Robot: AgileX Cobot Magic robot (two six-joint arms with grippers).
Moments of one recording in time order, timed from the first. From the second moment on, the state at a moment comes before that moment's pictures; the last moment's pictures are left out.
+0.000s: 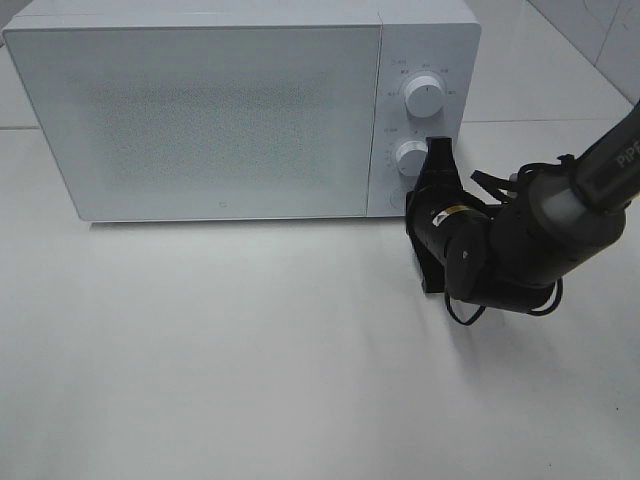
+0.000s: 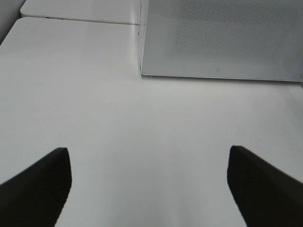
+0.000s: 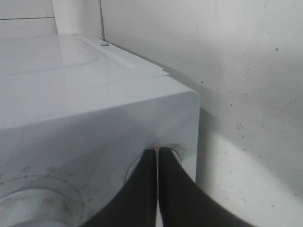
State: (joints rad) left arm -0.01 0.00 -0.52 -0.12 1.07 0.02; right arm 0.55 2.14 -0.83 0.59 -0.90 1.34
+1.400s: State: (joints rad) left arm -0.01 0.00 -0.52 -0.12 1.07 0.02; right arm 0.57 2.18 -0.87 0.62 -0.96 1.36
